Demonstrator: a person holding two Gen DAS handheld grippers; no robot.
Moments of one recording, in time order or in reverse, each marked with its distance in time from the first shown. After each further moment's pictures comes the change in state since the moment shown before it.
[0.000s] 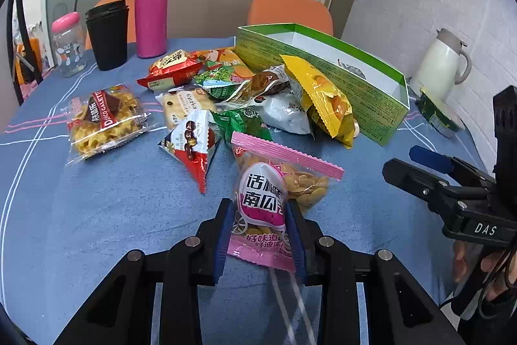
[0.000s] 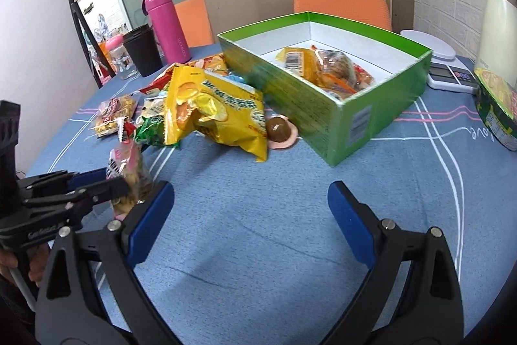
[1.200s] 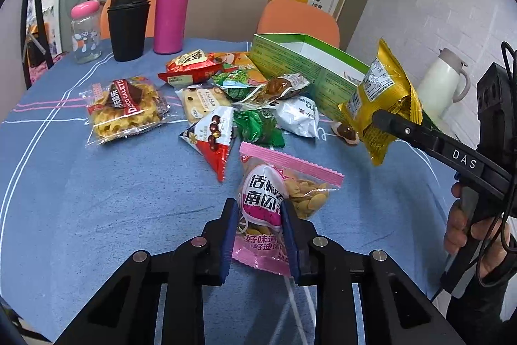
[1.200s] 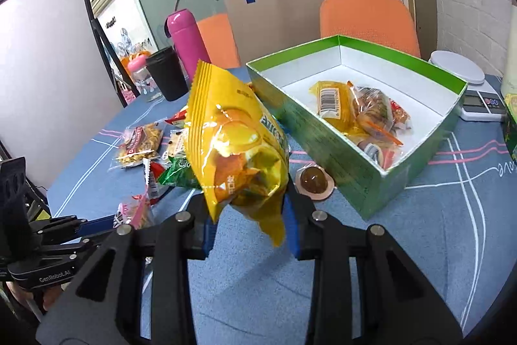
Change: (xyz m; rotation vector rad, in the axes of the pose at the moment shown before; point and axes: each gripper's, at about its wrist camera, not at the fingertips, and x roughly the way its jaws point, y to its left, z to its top) left arm -0.016 0.016 -0.004 -0.066 -0.026 -0.027; right arm 0.001 0.001 0.029 0.007 -0.082 0.113
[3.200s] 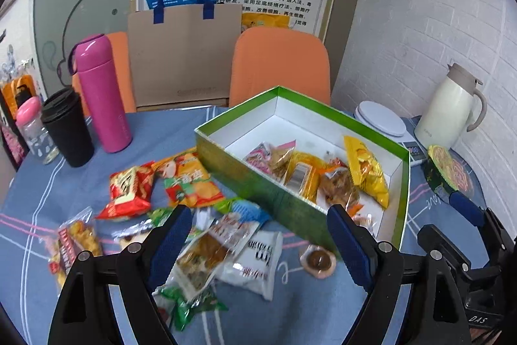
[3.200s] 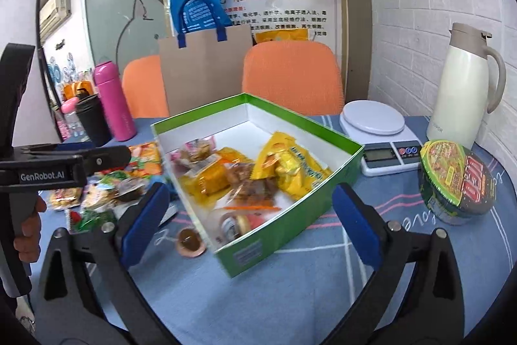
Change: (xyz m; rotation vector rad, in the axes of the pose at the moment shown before) left arm 0.057 -0.074 0.136 0.086 -0.051 0.069; right arm -0.040 -0.057 0.038 -0.019 -0.157 -0.292
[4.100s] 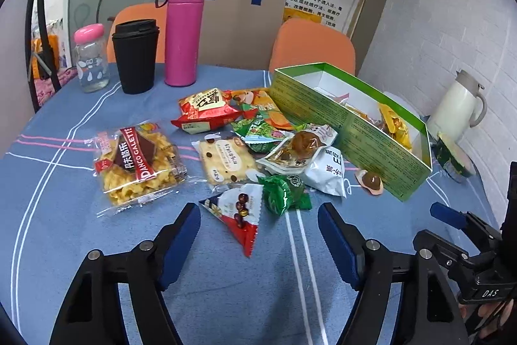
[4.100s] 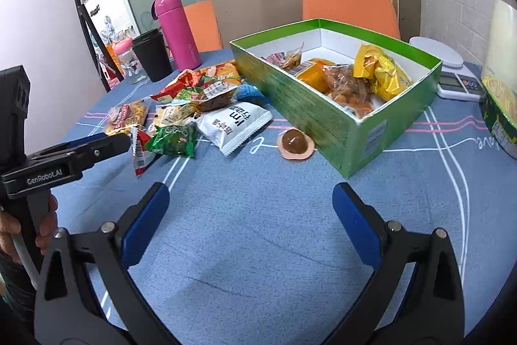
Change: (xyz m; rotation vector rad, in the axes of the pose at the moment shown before) left arm -0.042 0.090 -0.098 -0.124 -0.014 -0.005; right arm 0.006 0.068 -0.062 0.008 0.225 0.204
